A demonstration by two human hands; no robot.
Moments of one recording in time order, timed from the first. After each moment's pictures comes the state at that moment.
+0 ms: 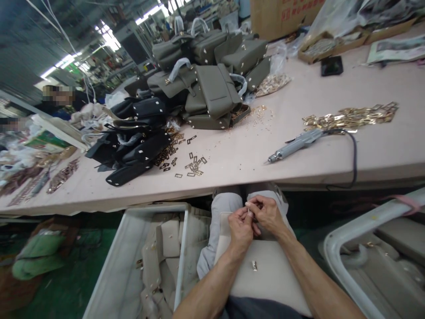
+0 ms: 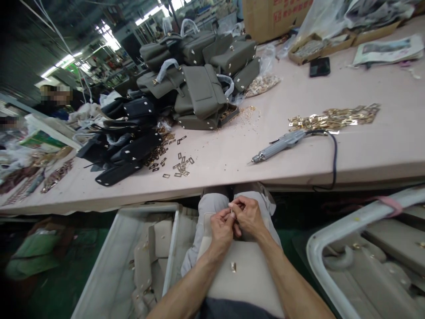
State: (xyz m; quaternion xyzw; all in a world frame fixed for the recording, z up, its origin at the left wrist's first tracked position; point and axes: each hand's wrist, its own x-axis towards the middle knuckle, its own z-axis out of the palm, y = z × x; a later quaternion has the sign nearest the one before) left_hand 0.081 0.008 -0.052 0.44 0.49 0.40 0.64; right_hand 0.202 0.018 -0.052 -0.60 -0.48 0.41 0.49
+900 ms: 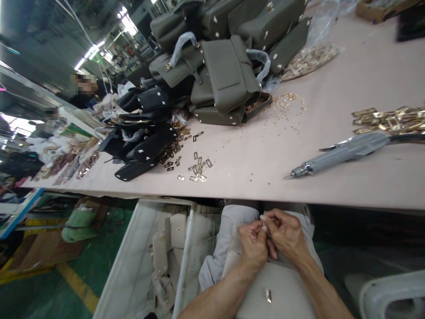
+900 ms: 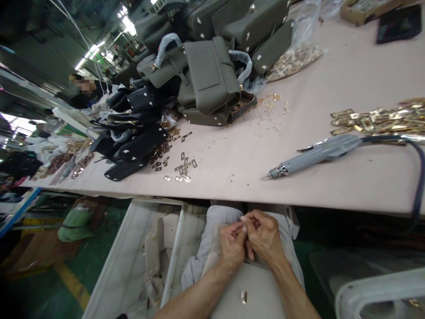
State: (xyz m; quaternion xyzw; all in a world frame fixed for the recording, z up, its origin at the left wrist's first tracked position) left_hand 0.111 0.030 -0.070 0.43 0.54 0.34 0.64; right_hand 0.226 0.039 -0.074 -0.63 -0.47 0.40 0.47
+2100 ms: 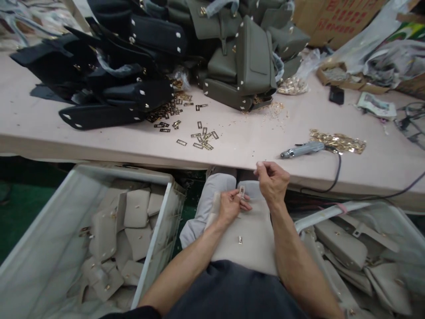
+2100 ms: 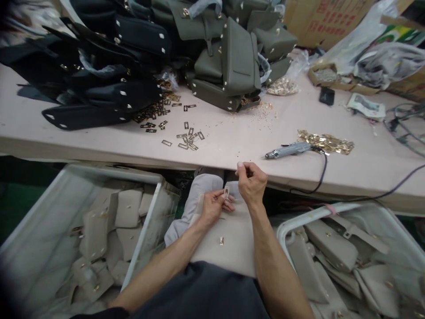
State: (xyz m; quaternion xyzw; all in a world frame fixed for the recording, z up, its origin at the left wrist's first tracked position) left_hand 0.033 0.025 -0.073 0.34 0.39 0.42 0.75; right_hand 0.154 0.061 0.035 -0.67 -0.52 0.10 0.52
